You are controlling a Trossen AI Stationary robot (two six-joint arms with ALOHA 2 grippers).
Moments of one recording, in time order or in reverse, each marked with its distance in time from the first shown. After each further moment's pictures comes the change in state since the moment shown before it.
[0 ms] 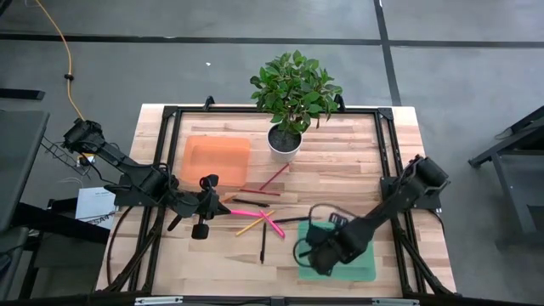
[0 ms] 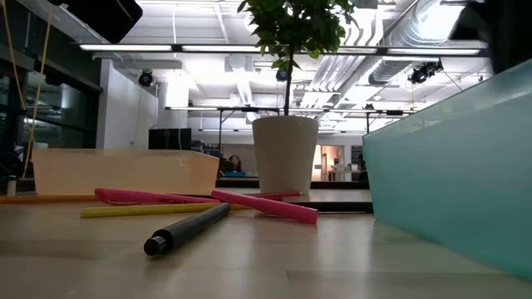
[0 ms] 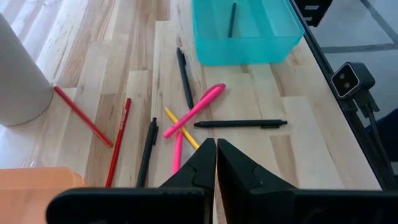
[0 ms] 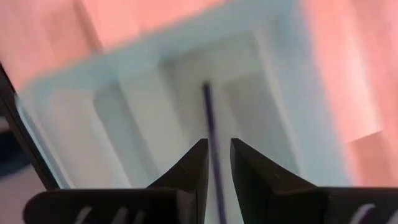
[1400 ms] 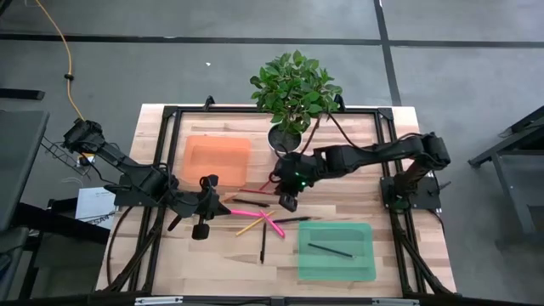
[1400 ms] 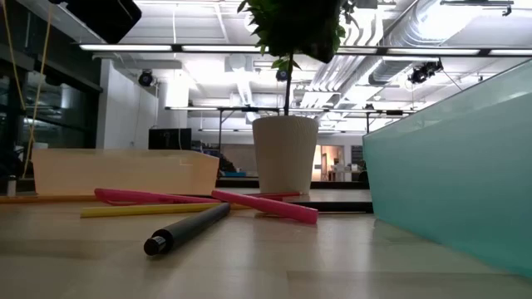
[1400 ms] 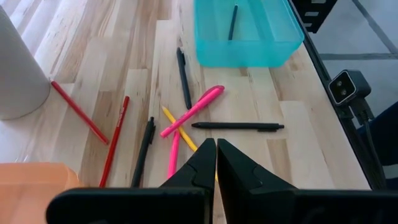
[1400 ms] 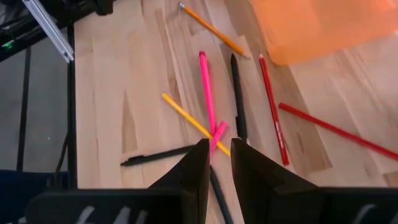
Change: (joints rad) left arm 0.000 0.000 0.000 0.004 0.001 -0.044; right arm -0.549 -0.123 -0.001 0.449 -0.258 -0.584
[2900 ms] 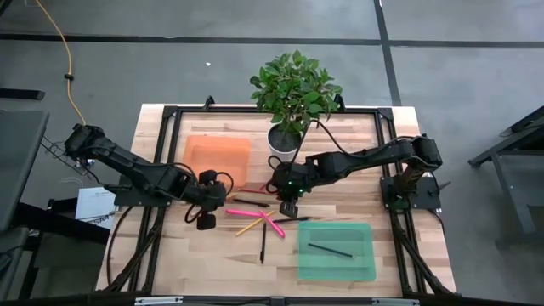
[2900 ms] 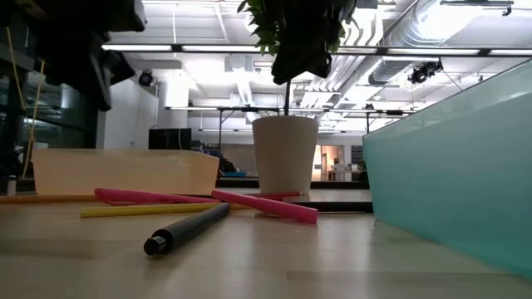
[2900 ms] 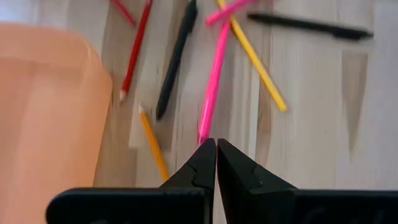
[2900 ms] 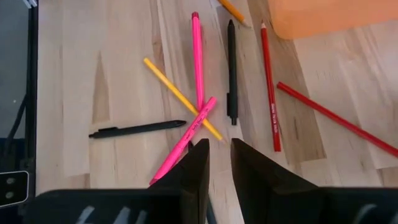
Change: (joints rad) left arm 0.157 0.110 0.000 -0.289 0.164 -0.095; right arm 0.025 0.069 -0.001 -0.050 0.026 -0.097
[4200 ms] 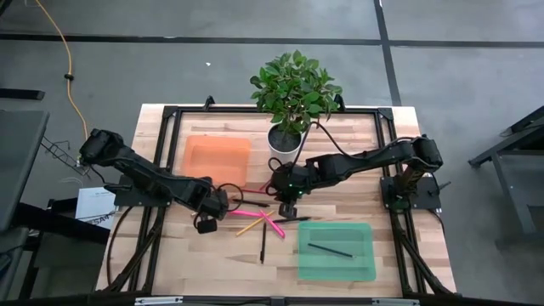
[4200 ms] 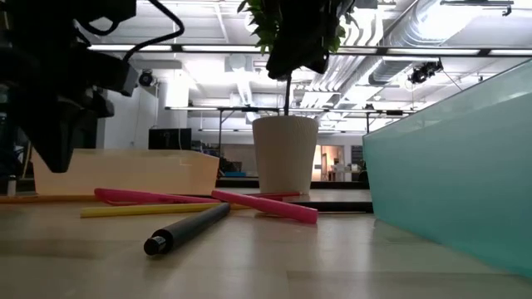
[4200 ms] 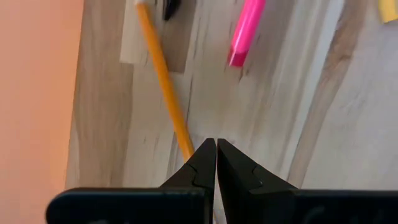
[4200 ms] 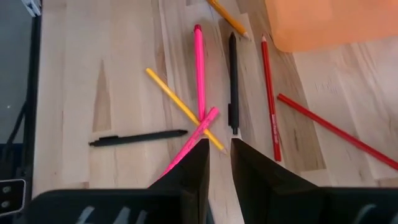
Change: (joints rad) left arm 0.002 0.247 -0.001 -0.110 0.062 -0.112; right arm 0.026 -0.002 0.000 0.042 0.035 -0.004
